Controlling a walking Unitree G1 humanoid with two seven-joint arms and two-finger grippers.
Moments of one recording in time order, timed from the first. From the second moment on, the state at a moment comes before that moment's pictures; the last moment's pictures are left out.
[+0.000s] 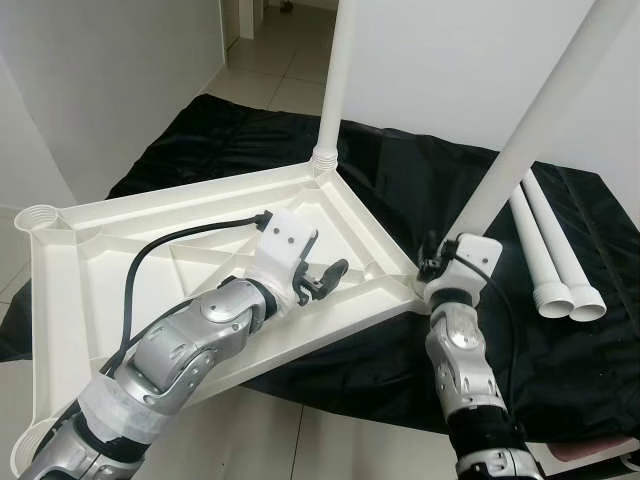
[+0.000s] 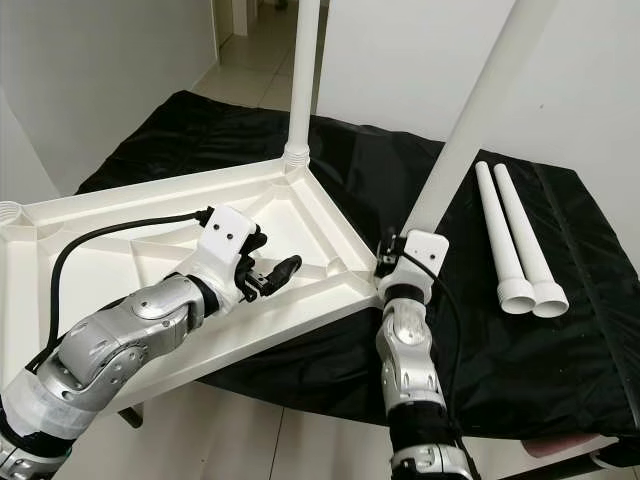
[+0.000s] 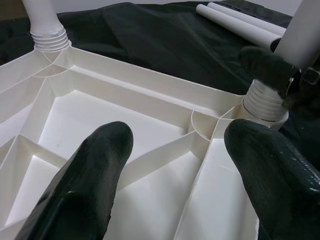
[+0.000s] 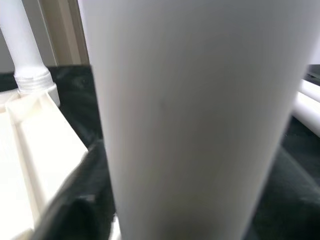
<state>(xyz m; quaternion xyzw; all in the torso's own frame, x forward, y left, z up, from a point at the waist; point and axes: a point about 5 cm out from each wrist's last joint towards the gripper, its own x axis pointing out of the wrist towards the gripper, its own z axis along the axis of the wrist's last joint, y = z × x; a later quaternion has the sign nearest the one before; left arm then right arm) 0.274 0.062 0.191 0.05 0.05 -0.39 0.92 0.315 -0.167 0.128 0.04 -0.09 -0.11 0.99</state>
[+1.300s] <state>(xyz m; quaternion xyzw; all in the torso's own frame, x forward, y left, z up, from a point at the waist) 0.281 0.062 0.200 0.05 0.03 -0.38 0.92 0.341 -0.201 0.162 -0.08 -0.10 0.21 0.97</state>
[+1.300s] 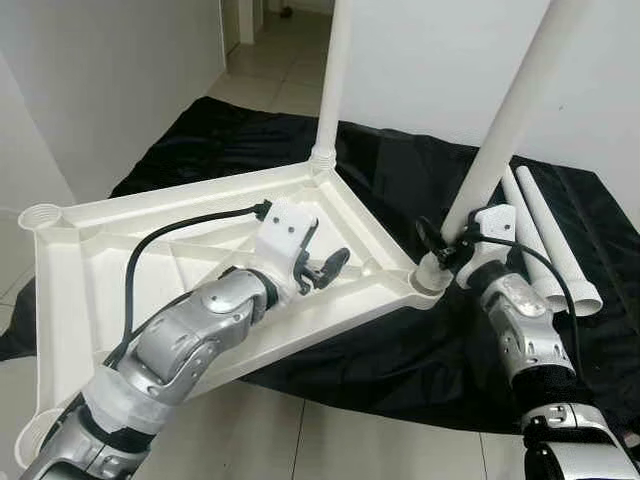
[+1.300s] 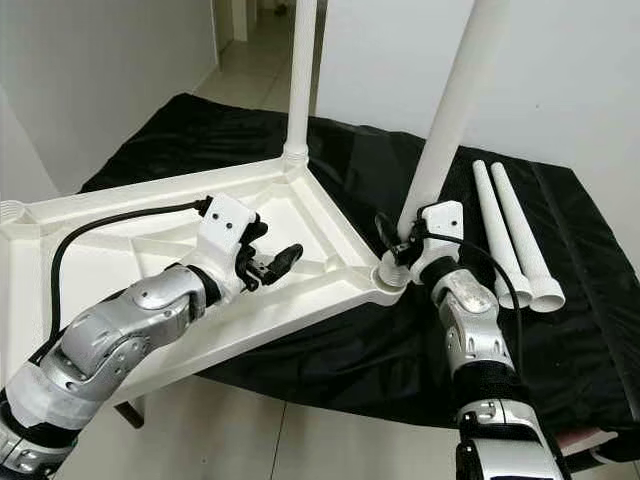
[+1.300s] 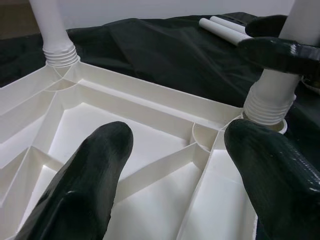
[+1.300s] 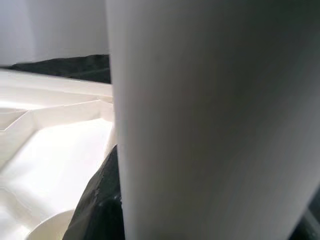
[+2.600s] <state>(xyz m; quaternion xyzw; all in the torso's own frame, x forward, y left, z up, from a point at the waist) 0.281 0.062 0.201 0.05 0.03 -0.38 0.92 0.335 -0.194 0.150 -0.02 -0.07 0.27 0.96</state>
